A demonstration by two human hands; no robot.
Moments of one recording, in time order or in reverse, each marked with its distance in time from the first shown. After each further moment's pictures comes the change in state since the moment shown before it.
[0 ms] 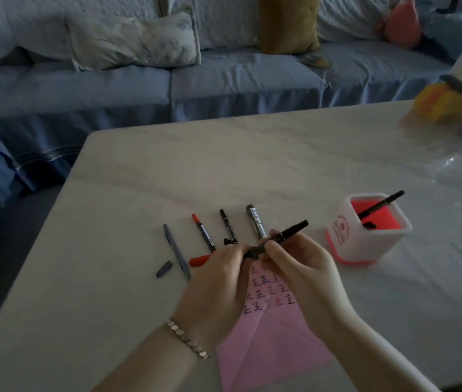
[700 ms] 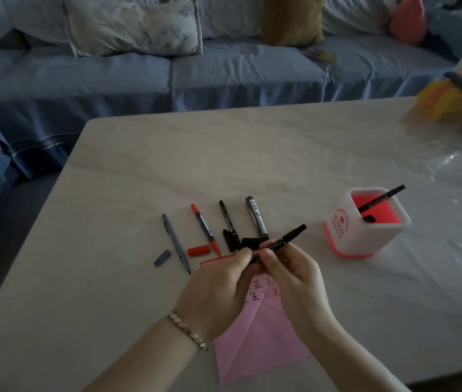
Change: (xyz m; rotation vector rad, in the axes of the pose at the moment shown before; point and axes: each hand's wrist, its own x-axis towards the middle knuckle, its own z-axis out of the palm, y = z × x) left_hand -0.009 -0.013 0.010 0.051 -0.083 0.028; right_hand -0.006 0.030 0.001 -0.091 -0.034 -0.067
